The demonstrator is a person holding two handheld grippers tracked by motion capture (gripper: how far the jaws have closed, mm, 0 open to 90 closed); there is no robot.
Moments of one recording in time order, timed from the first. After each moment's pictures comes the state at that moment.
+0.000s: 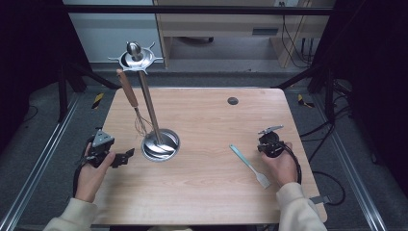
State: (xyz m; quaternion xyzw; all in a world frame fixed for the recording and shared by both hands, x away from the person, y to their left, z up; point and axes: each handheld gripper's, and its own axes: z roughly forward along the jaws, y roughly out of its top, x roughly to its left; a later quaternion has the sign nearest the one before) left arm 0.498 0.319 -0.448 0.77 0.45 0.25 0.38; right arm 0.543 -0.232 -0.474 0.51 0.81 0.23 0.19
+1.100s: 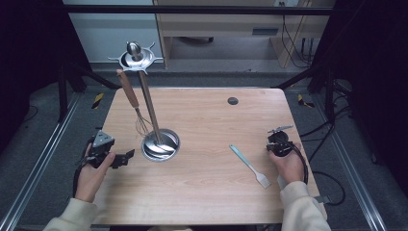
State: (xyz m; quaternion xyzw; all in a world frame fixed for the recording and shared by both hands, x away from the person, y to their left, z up) left arm 0.497 0.319 -0.451 0.77 0.45 0.25 0.38; right arm 0.548 -0.262 -0.480 0.54 0.78 0.22 0.20
